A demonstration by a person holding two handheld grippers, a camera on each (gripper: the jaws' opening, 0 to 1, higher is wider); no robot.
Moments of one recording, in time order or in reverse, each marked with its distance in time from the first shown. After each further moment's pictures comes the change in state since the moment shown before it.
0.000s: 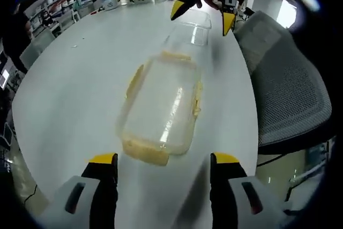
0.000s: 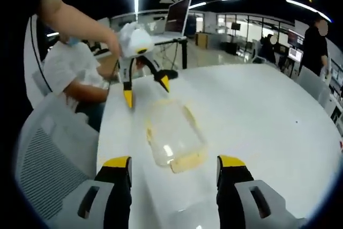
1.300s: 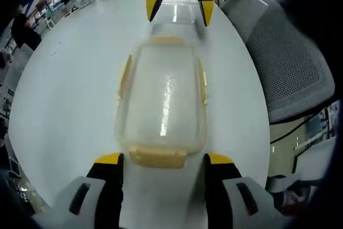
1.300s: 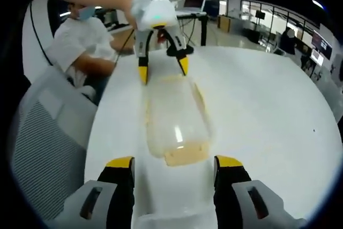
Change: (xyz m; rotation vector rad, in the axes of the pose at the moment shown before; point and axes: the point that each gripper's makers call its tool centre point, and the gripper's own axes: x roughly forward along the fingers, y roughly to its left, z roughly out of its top) left arm 0.019 0.012 -0.002 0.181 0.132 -0.066; right arm 0.031 -0.005 -0.026 -0.113 0.178 0.141
